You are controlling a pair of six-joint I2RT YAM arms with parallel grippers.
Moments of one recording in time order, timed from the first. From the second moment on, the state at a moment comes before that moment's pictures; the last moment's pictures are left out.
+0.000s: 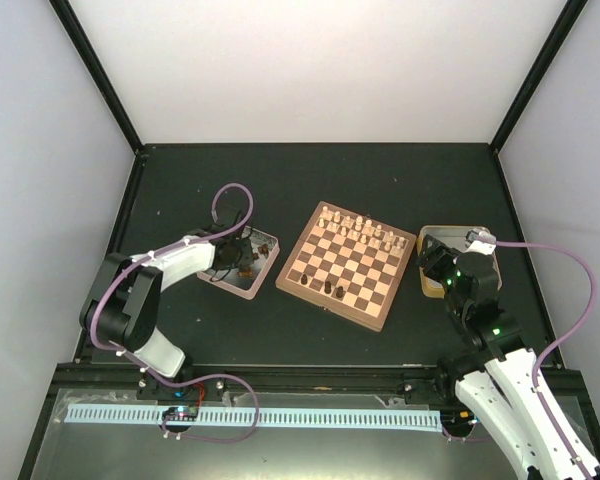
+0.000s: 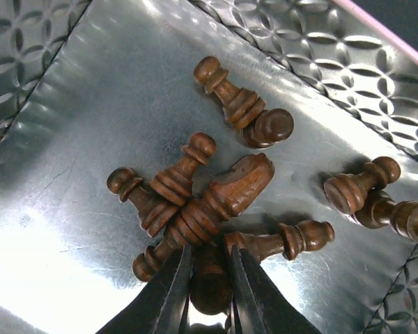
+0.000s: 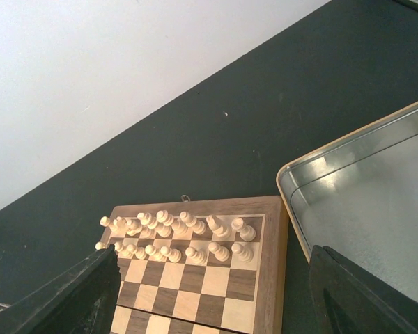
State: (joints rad) left arm -0.36 1.57 0.83 -0.39 -0.13 -0.55; right arm 0.33 0.51 0.56 -0.45 0.27 0.67
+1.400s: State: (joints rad) left arm -0.83 1.25 0.92 -0.35 0.12 -0.43; right arm 0.33 0.49 0.56 -0.45 0.28 0.68
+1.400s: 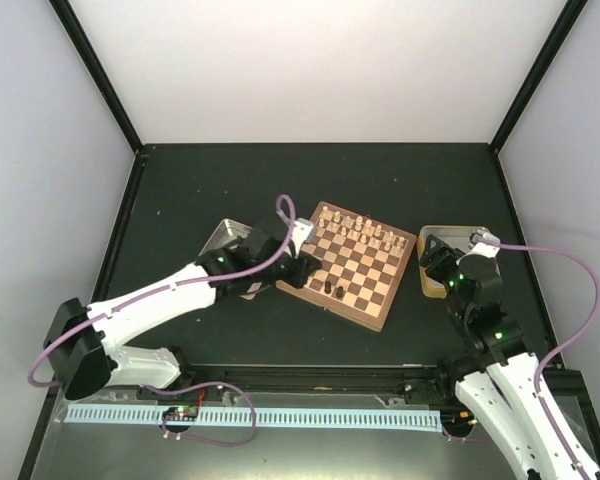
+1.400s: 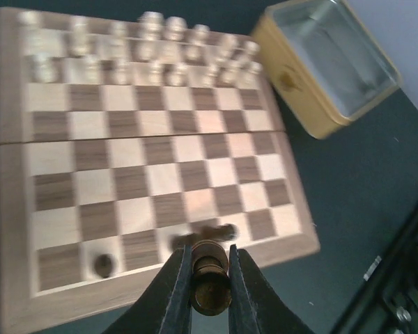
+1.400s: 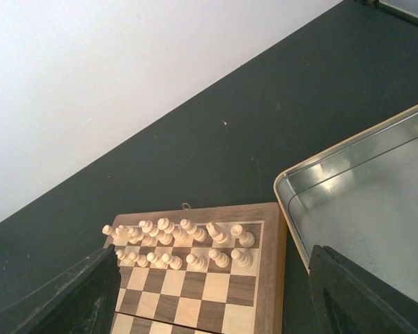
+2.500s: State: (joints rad) left arm -1.25 1.92 1.41 -0.49 0.01 -0.24; right arm 0.33 0.28 0.56 -0.57 0.52 0.74
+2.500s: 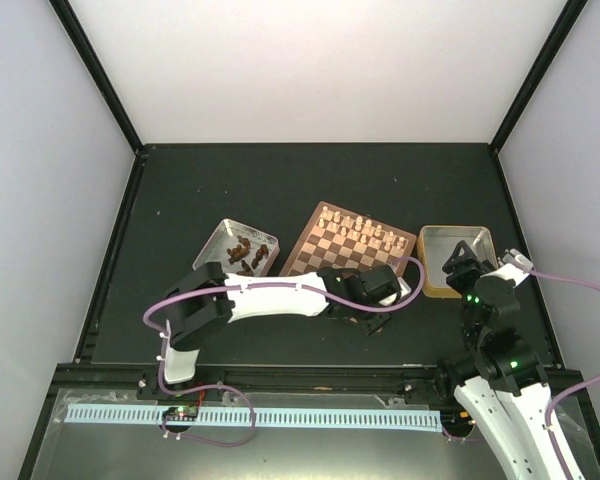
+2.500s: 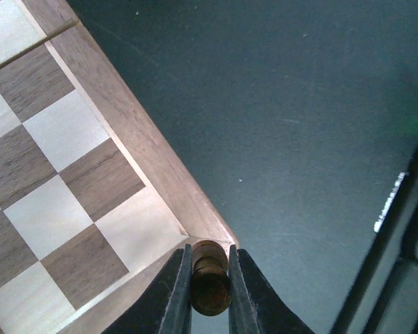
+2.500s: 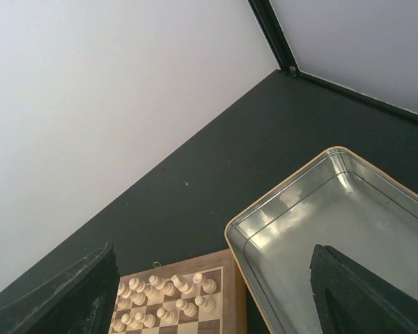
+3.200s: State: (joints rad) left arm -1.22 2.04 1.51 -0.56 -0.08 -0.25; right arm 0.33 0.28 0.55 -0.57 0.51 0.75
